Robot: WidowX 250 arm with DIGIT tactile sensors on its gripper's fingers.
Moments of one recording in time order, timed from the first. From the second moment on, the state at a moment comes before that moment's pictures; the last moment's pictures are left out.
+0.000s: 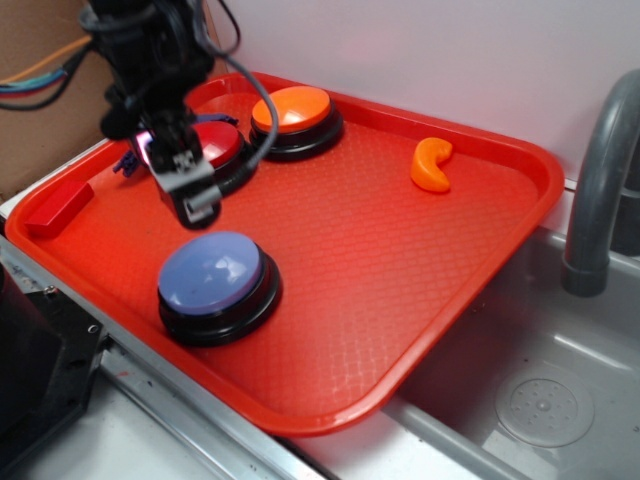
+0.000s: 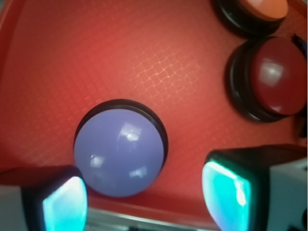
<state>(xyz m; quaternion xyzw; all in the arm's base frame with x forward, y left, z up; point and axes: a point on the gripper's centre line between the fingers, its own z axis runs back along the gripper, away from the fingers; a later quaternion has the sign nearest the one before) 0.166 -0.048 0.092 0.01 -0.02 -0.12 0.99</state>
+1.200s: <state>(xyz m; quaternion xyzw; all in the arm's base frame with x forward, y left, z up) 0.178 -0.068 0.043 0.01 -0.03 -0.15 0.99</state>
